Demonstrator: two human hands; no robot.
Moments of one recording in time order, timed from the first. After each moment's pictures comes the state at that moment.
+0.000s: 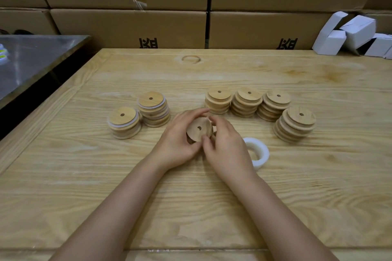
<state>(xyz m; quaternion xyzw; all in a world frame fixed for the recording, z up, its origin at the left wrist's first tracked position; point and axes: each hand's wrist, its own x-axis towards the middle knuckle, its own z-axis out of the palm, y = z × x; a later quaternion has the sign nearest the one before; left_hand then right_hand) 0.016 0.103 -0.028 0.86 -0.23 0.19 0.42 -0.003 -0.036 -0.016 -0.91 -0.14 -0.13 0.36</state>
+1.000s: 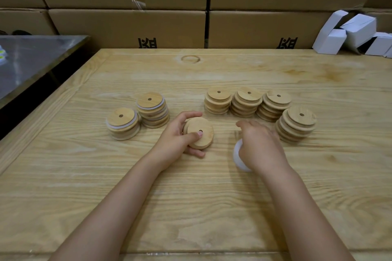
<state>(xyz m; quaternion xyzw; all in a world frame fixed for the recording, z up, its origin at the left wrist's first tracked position) 0.012 0.097 -0.015 0.67 -0.04 -0.07 0.74 0.011 -0.086 0.001 -1.00 -0.05 -0.02 0.07</state>
